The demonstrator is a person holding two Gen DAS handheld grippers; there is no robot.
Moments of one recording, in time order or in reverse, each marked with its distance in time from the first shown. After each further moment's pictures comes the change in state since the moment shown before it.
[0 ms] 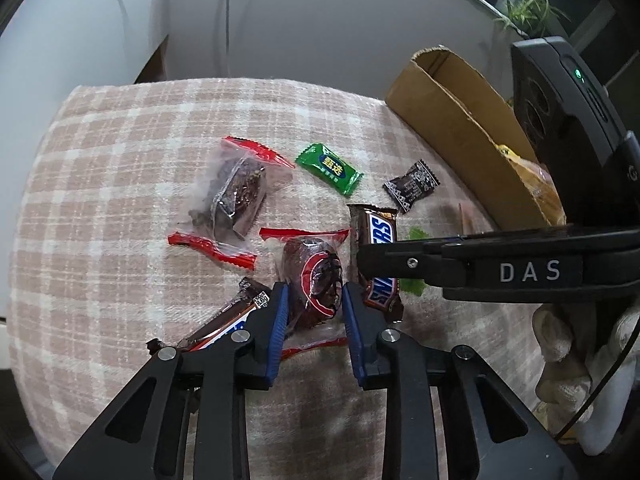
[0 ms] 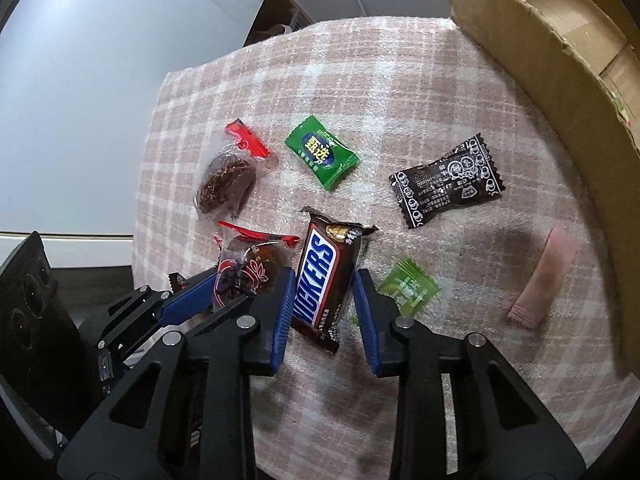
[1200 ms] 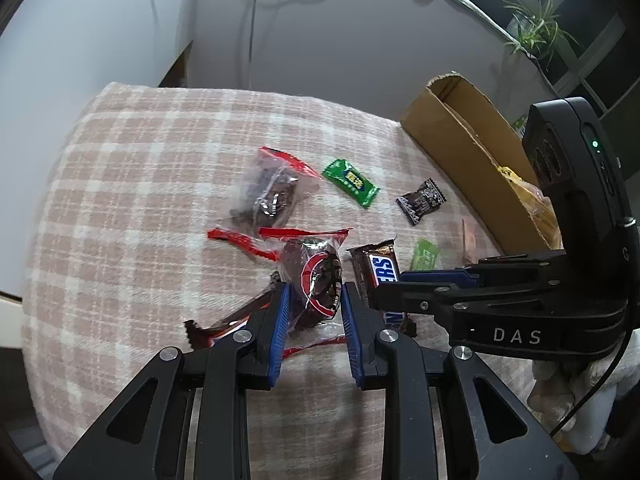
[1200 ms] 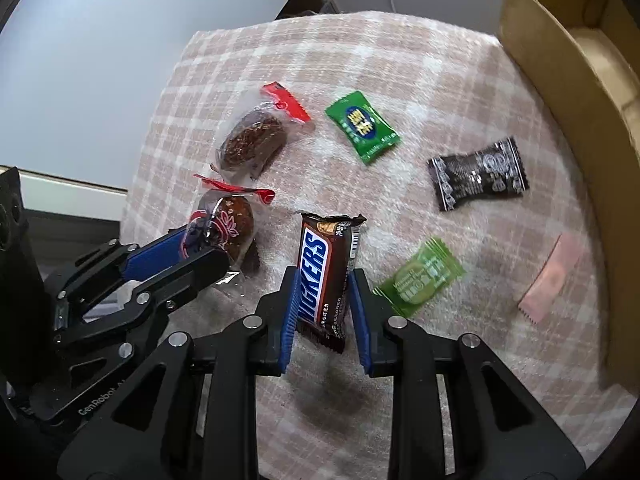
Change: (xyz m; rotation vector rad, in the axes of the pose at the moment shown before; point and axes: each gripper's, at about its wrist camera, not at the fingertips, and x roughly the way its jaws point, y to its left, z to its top) left arm -0.027 0.008 -0.008 -0.059 -0.050 0.022; right arm 0.000 0.022 -0.009 -0.195 0.034 -0.093
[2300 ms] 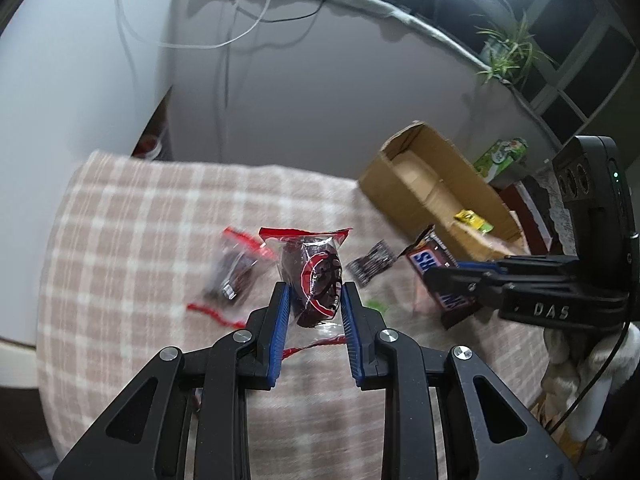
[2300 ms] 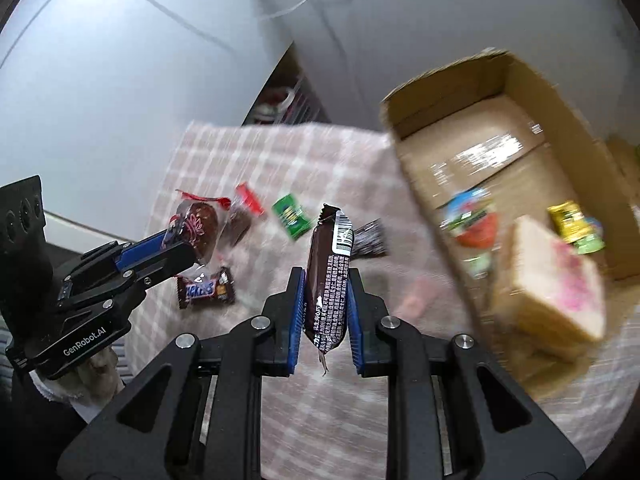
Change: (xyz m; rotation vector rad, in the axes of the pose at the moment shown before) left arm -0.031 -0.037 0.045 0.045 -0.103 -0.057; right arm -0.125 -0.058 -0.009 0.055 -0.253 -0.038
